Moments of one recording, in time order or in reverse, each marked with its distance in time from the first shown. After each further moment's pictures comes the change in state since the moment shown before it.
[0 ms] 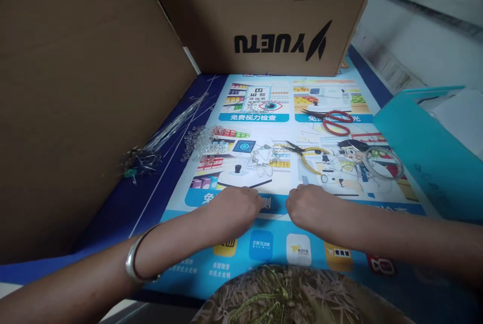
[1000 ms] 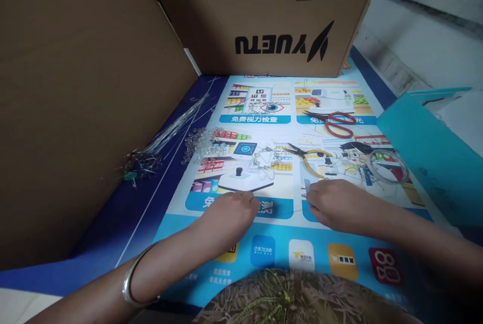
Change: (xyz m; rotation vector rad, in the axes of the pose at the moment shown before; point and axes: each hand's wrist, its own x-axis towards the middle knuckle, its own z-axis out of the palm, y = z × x) left_hand -0.010 0.003 0.006 0.025 0.050 -0.125; right_hand -0.034 0.031 0.009 0.320 0.105 0.231
